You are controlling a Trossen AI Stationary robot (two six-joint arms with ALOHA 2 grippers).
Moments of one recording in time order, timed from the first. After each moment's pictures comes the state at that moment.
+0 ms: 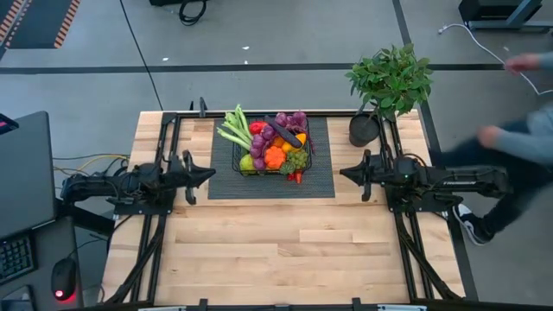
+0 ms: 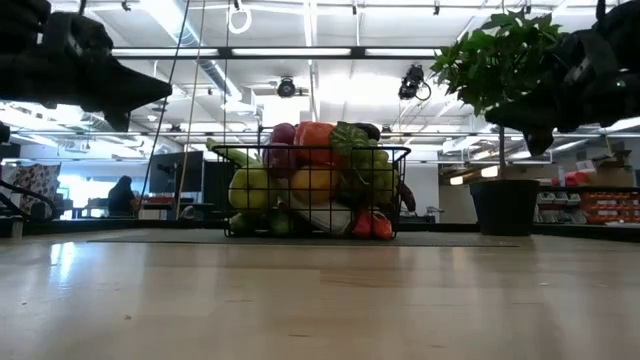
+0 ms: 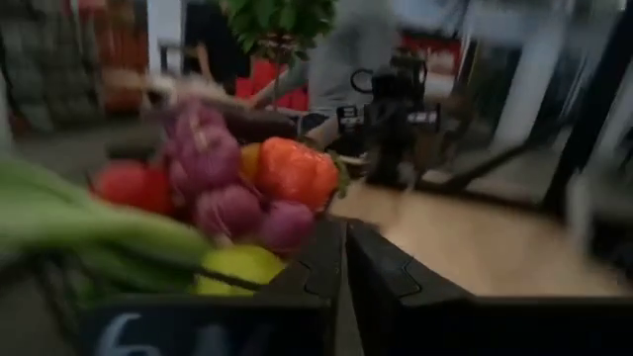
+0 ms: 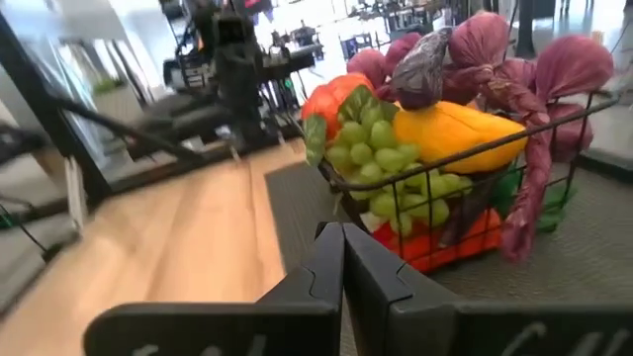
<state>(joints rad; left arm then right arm) 0.00 0.03 0.01 0.04 -0.26 -0.17 -0.09 0.18 0.01 0.09 0.10 0.26</state>
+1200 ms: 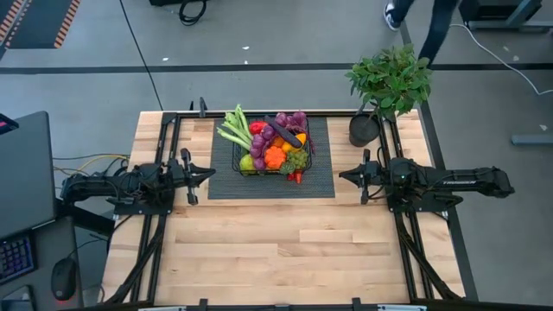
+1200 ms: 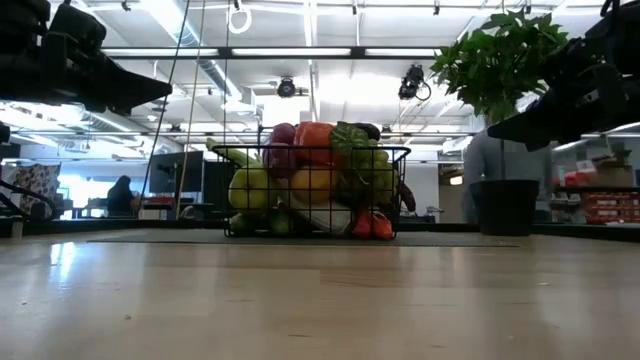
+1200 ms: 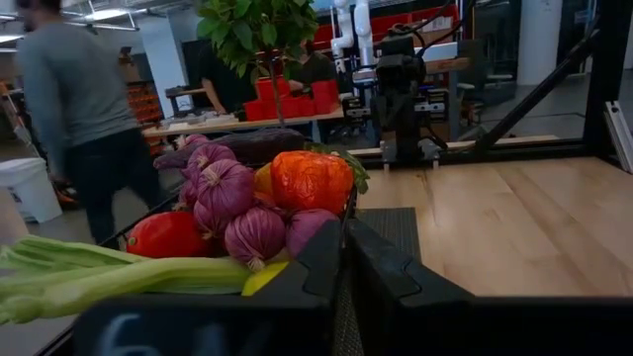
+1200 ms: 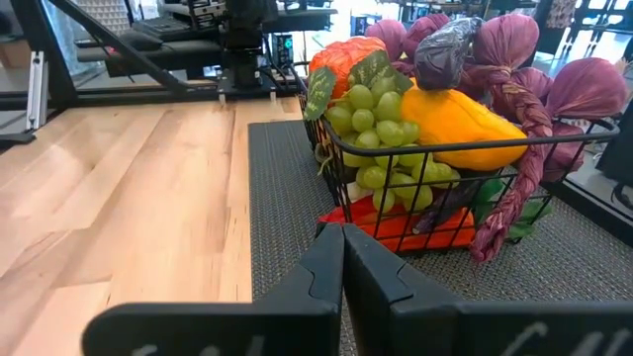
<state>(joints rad) 0.00 0.03 0.01 0.07 -0.26 0.14 -0.09 0.20 0.01 0.03 0.08 0.00</state>
